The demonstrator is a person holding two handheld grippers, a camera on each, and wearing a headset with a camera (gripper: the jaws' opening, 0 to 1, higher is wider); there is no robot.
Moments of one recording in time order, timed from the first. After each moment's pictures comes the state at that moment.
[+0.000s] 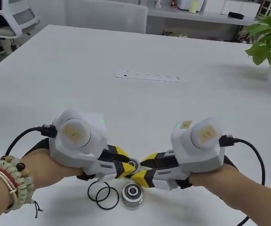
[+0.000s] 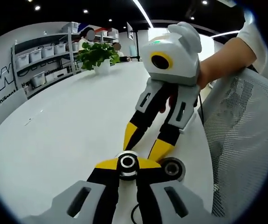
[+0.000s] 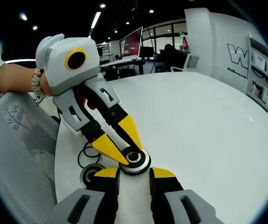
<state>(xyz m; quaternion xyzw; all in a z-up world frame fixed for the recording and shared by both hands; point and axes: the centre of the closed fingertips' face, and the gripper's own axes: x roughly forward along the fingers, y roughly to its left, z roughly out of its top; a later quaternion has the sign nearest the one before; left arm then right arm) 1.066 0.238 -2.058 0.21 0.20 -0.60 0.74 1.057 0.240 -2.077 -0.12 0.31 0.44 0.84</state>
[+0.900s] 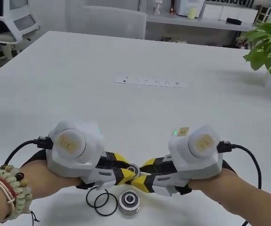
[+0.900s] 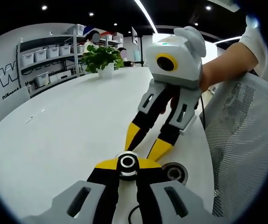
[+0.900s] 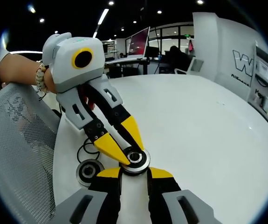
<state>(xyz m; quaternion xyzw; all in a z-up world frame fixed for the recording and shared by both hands) 1.066 0.237 -2.059 0.18 0.19 -0.60 0.76 1.057 0.238 -2.078 -0.15 0.30 0.45 0.83</state>
